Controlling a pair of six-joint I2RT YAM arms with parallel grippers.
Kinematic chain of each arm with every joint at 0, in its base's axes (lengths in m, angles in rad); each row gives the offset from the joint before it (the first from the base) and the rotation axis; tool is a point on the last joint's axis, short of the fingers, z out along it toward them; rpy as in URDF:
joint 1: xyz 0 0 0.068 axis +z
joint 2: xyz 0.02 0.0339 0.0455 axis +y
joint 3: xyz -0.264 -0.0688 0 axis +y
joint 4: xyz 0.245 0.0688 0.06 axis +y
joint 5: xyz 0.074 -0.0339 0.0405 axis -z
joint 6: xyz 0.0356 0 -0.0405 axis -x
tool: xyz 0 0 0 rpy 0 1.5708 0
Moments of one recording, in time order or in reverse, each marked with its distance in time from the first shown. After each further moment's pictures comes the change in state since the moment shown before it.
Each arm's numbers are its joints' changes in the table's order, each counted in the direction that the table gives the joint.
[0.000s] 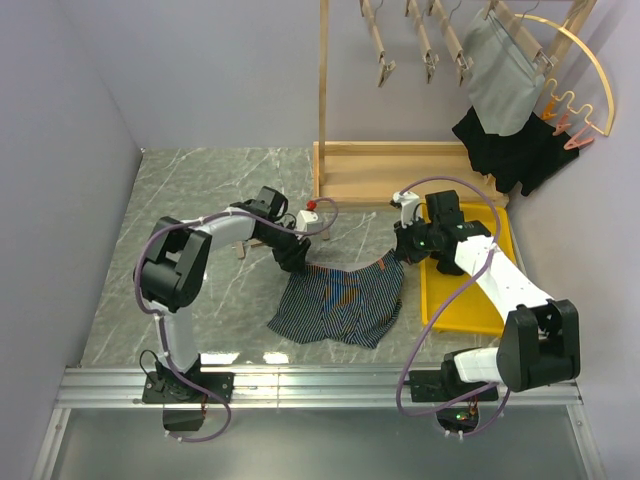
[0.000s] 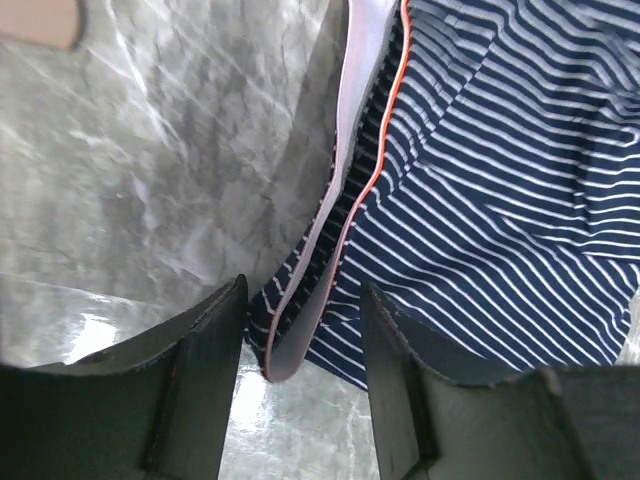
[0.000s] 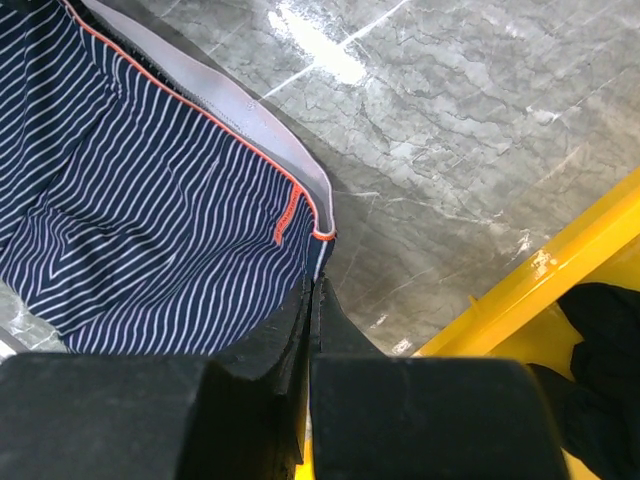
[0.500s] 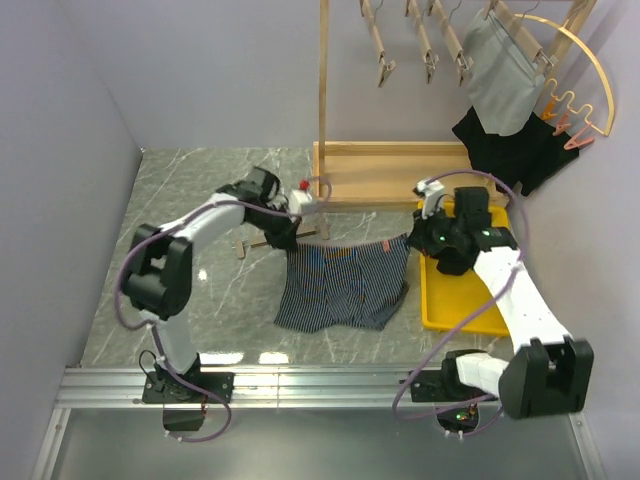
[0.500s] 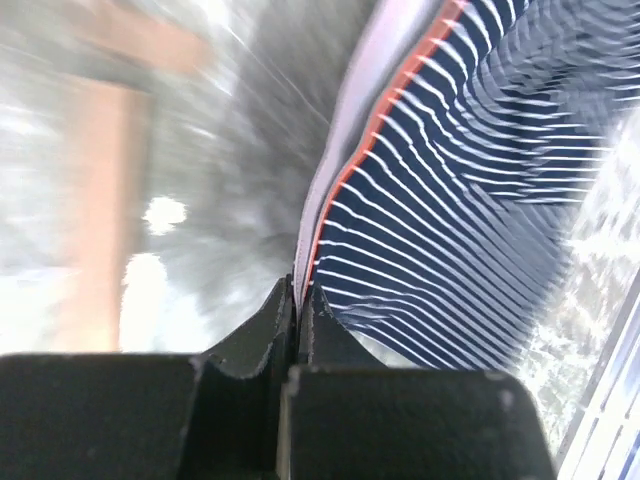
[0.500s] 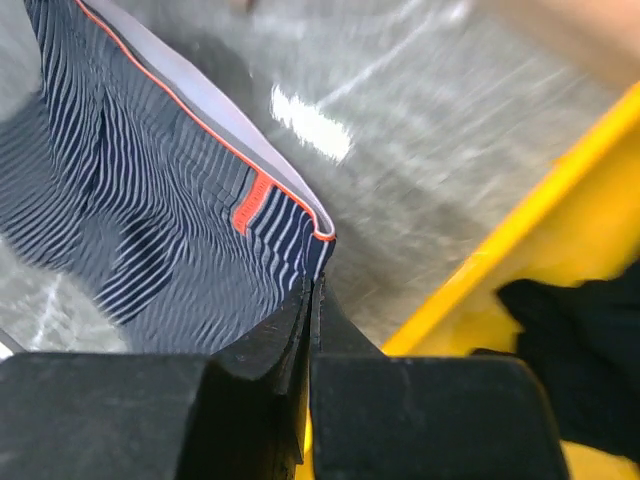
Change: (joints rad) left arm 0.025 -0.057 -0.114 0.170 -0.061 0.002; right arm -0.103 -0.129 -0.019 0.006 -0.092 0.014
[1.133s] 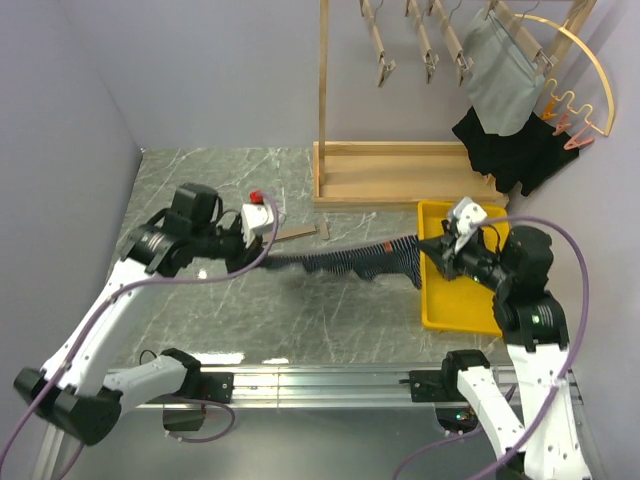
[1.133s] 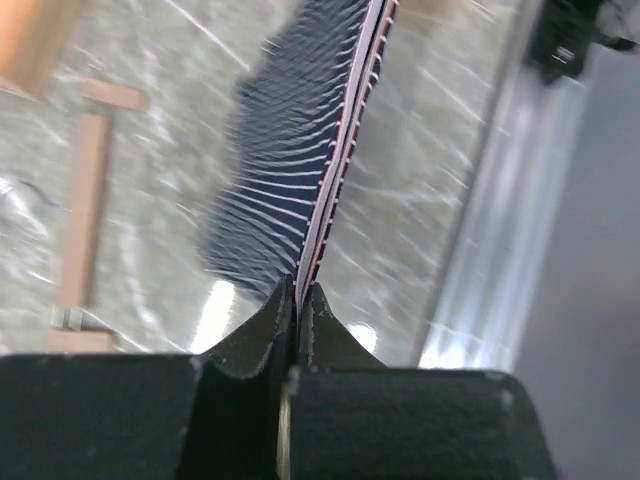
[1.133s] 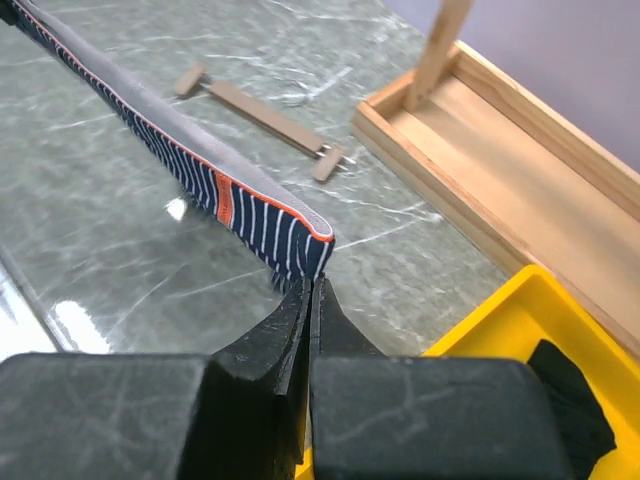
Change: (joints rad) left arm -0.014 -0.766 0.103 0.270 0.015 0.067; right arm -0.038 -0.549 -0.032 0.053 -0.207 0.031
